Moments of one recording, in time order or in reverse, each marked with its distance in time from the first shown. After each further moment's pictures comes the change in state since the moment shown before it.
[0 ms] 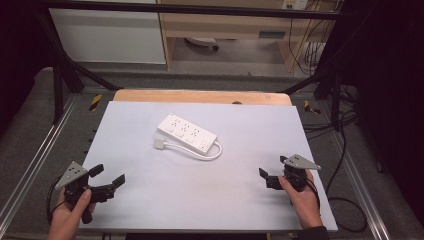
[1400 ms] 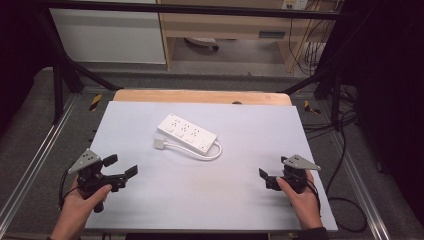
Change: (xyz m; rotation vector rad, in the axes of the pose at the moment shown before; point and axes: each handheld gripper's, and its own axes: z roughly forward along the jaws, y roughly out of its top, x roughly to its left) left arm -0.021 0.035 0.026 0.023 -0.093 -0.002; right arm 0.005 0.003 -0.005 0.016 -0.024 0.014
